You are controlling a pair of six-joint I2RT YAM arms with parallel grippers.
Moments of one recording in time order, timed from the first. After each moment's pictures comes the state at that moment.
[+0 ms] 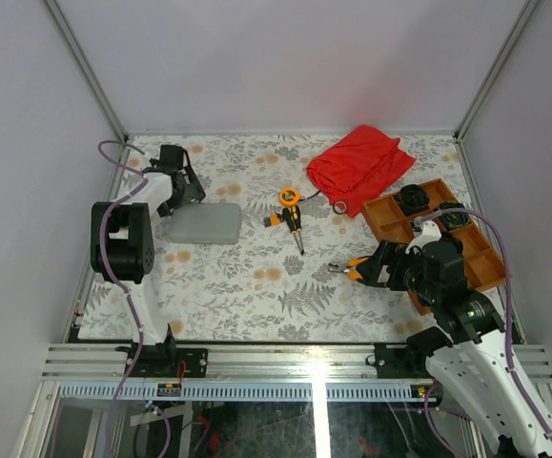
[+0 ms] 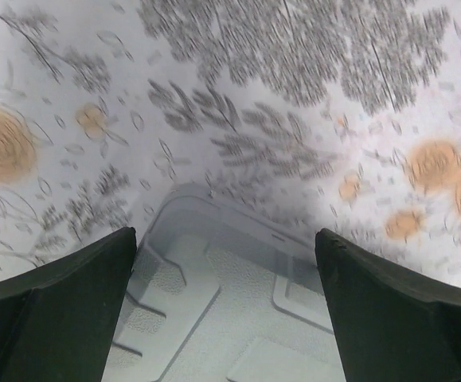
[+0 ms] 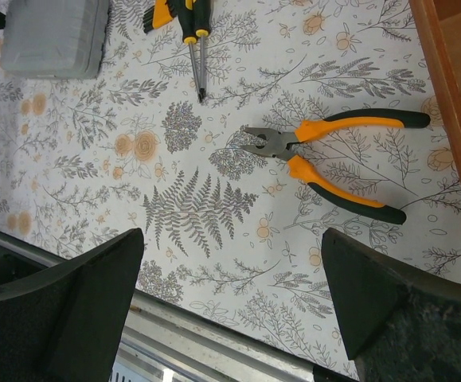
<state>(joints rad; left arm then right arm) 0.03 1.96 1.38 -0.47 -0.16 -0.49 0.38 0.51 0.62 -0.69 -0.12 0.52</state>
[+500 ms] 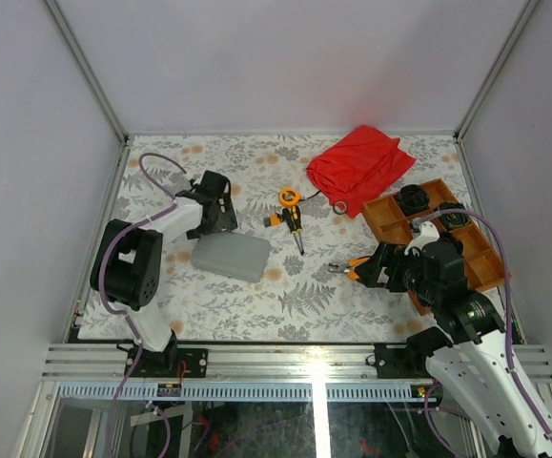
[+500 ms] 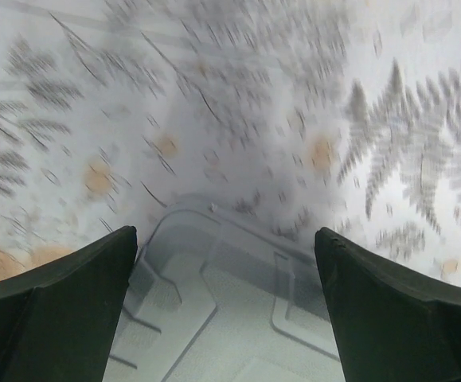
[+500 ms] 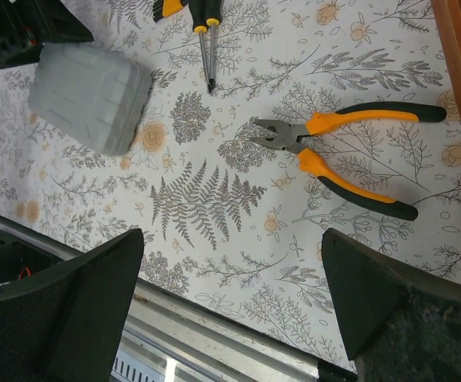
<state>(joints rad) -0.26 1.77 1.13 -0.48 -0.24 -0.53 0.38 0.50 0.62 -0.70 -0.15 0.52</state>
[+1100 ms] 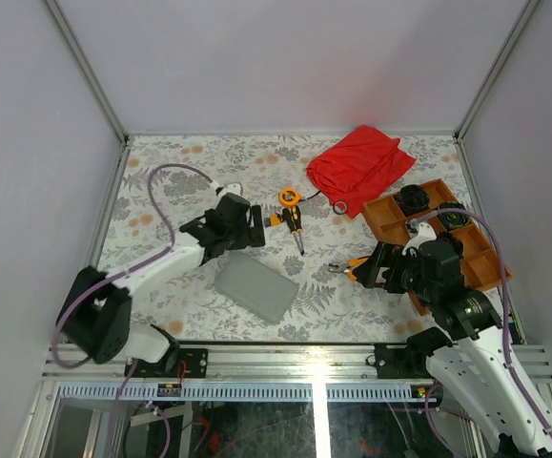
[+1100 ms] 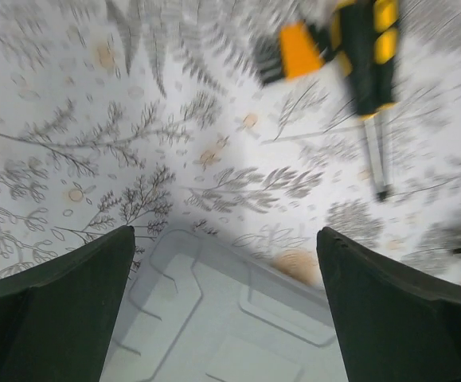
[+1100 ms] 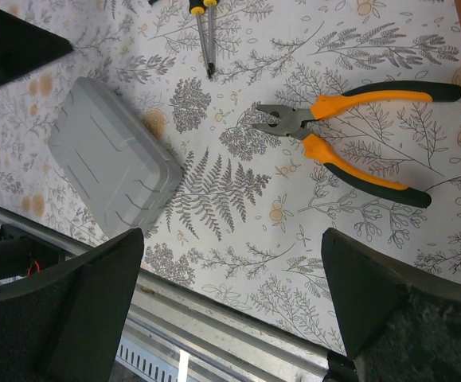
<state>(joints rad) -0.59 1.47 0.89 -0.35 -0.20 -0.59 0.38 0.52 0.62 -0.71 -0.18 0.55</state>
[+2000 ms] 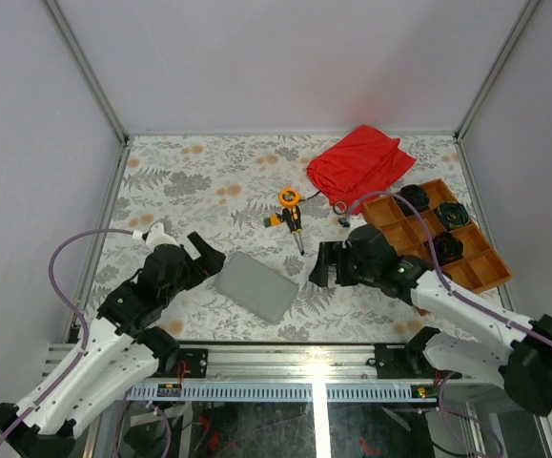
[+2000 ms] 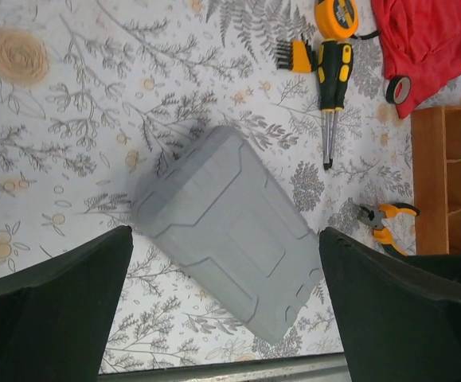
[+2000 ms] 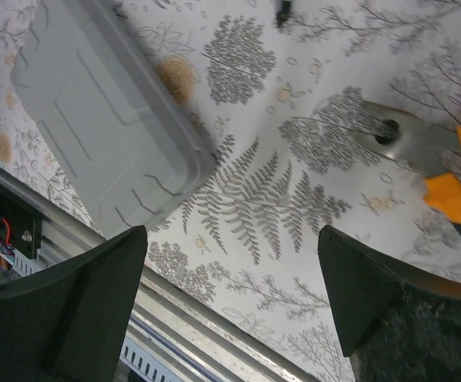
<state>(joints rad) -0.59 0.58 0.62 -0.65 -0.29 -0.91 0.69 1.02 0.61 -0.38 -0.12 0.61</state>
